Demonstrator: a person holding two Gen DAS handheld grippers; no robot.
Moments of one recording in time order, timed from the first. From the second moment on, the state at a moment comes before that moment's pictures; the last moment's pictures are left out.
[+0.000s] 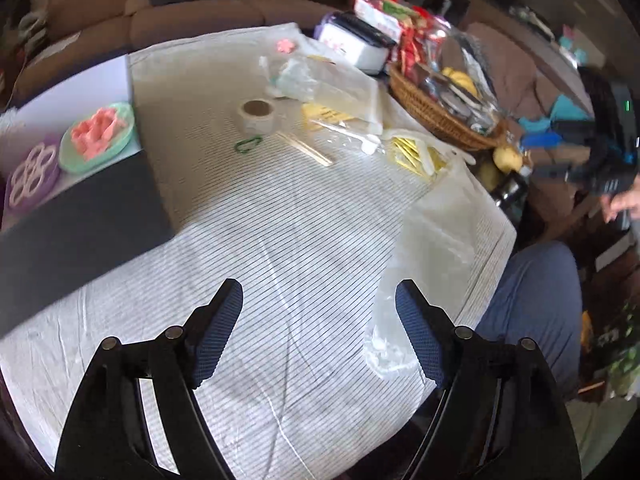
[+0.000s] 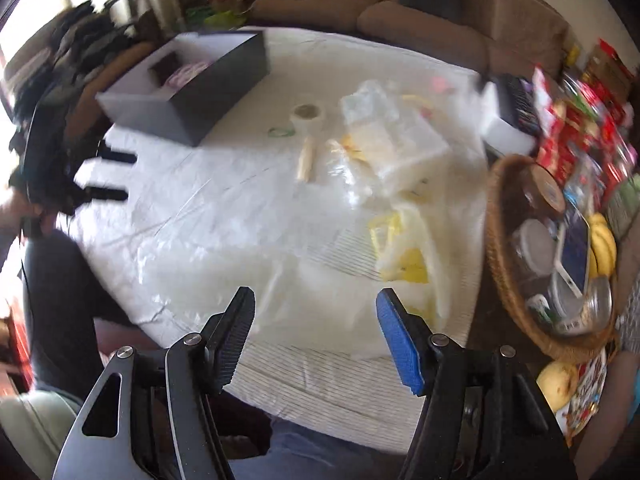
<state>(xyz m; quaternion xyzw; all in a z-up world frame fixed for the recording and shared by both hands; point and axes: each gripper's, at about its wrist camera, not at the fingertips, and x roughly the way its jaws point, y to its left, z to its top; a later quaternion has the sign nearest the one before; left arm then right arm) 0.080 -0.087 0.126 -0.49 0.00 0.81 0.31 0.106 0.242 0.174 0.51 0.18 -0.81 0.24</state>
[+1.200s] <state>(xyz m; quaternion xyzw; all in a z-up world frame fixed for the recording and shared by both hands) 0.159 0.028 0.049 -0.49 0.28 0.72 0.41 0.123 0.199 0.020 0.61 0.08 -0.74 0.26</state>
